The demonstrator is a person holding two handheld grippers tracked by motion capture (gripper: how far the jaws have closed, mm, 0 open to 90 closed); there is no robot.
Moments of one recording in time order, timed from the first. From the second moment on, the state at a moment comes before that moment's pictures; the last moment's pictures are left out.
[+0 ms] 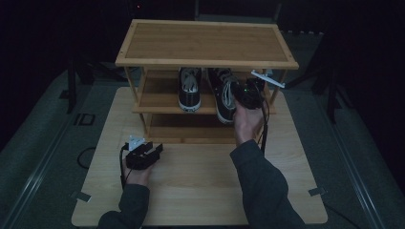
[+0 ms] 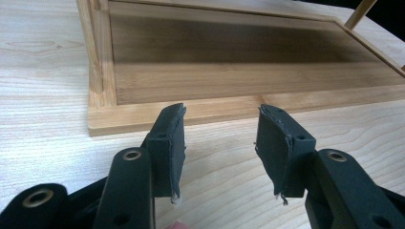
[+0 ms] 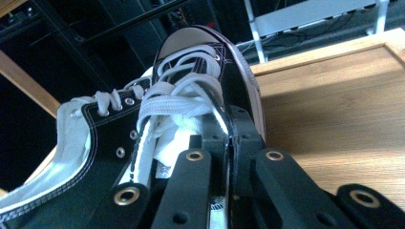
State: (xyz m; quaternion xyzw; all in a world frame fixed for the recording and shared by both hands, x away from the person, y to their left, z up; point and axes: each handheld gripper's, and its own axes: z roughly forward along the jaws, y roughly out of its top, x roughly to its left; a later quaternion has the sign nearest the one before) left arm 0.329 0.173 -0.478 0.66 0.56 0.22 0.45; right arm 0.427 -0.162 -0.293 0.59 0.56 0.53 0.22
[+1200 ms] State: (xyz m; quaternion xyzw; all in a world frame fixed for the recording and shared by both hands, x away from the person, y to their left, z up) left arm 0.330 0.172 -0.478 0.66 0.55 0.21 0.46; right arm 0.451 -0.144 -0.299 0.66 0.47 0.57 0.17
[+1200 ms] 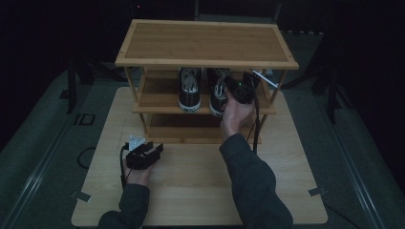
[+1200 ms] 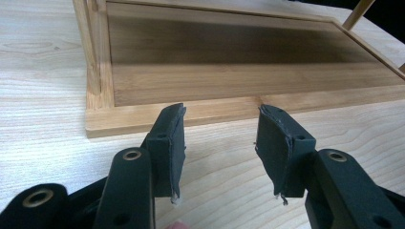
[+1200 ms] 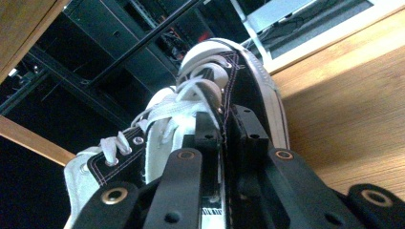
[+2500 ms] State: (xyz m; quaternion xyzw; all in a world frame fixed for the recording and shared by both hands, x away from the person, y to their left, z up) left arm 0.331 0.171 -0.478 0.66 0.55 0.21 0.46; right arm 0.453 -0.154 -0.303 0.63 0.48 0.60 0.12
